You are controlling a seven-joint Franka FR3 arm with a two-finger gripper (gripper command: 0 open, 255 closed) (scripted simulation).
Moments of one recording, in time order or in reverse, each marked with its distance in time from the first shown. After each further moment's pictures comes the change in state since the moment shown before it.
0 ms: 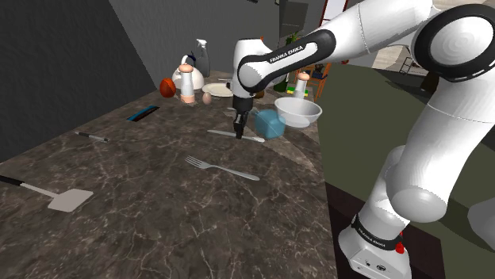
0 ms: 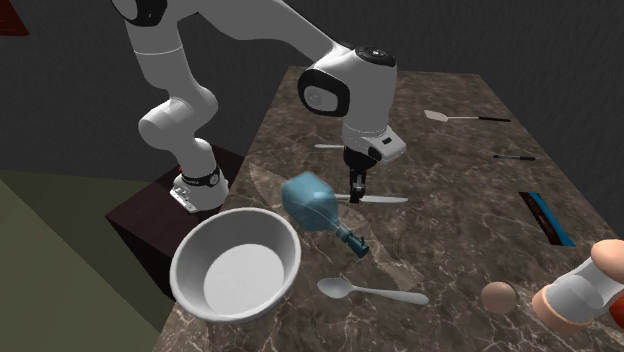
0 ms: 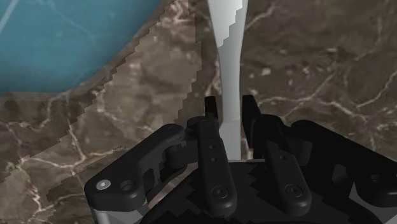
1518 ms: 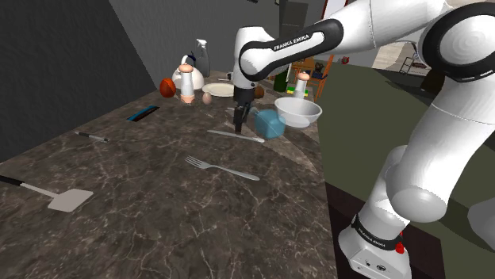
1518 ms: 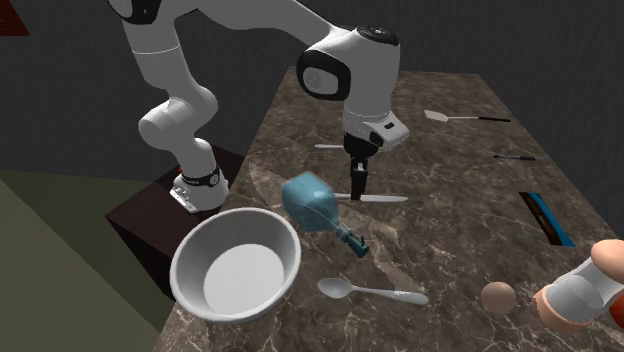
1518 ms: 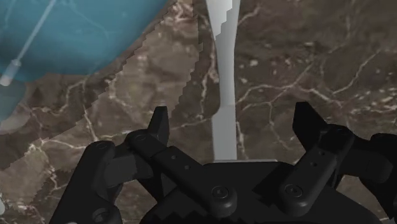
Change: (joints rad) arm 0.000 -0.034 0.001 0.046 -0.002 -0.086 0.004
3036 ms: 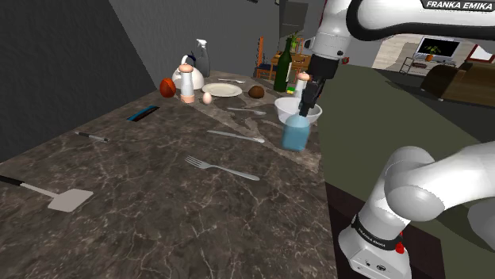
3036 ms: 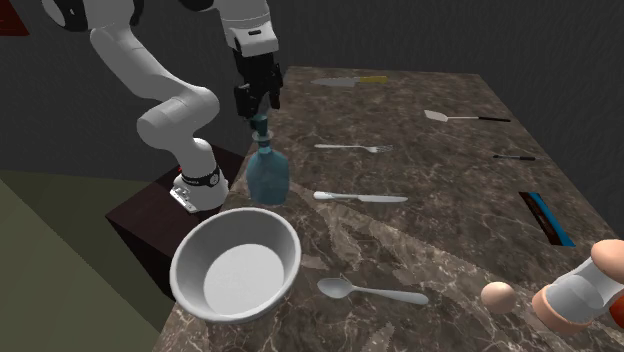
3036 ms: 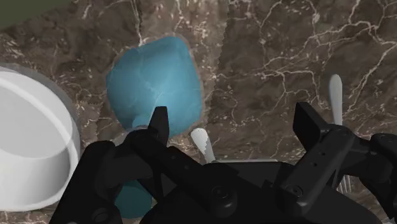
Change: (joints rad) arm -0.091 -0.794 0.017 -0.355 0.001 -0.375 0.239
